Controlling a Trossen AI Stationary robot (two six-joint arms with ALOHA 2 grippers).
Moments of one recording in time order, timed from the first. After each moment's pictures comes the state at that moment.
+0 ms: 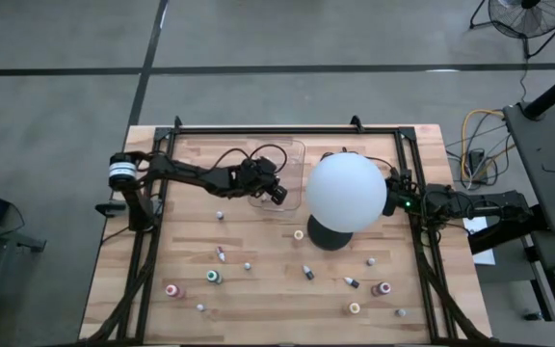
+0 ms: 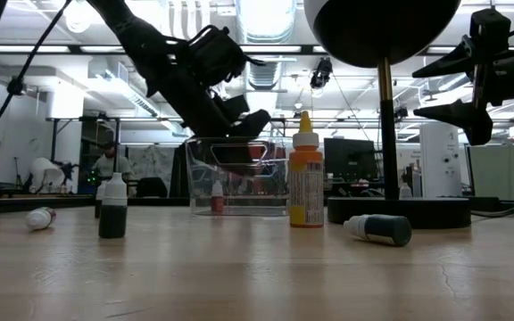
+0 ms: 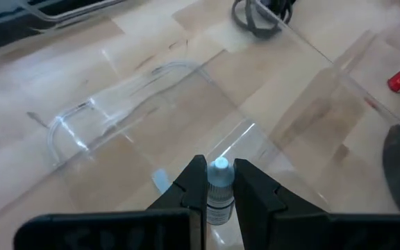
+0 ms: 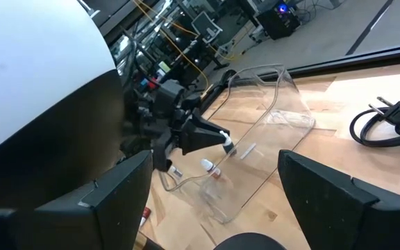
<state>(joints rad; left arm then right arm) 0.18 1.74 0.97 0.06 -0.37 -0.53 0.08 0.03 0.05 -0.06 0.49 0.81</state>
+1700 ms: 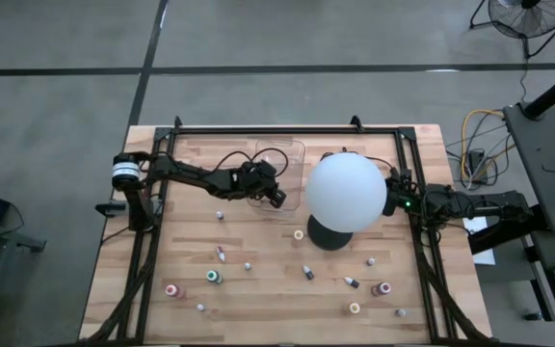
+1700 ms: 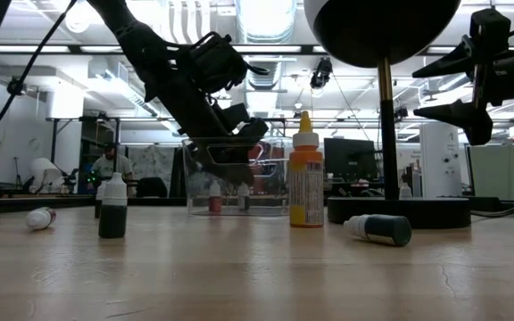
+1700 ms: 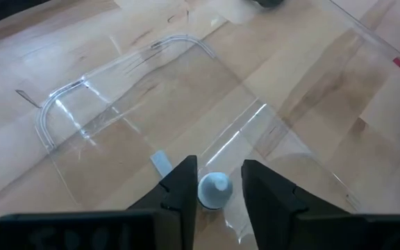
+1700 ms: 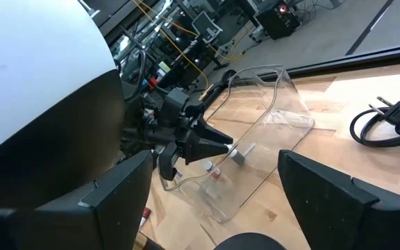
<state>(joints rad) 0.17 1.77 0.96 0.04 -0.36 -0.50 0.08 0.03 0.05 -0.06 0.49 0.81</state>
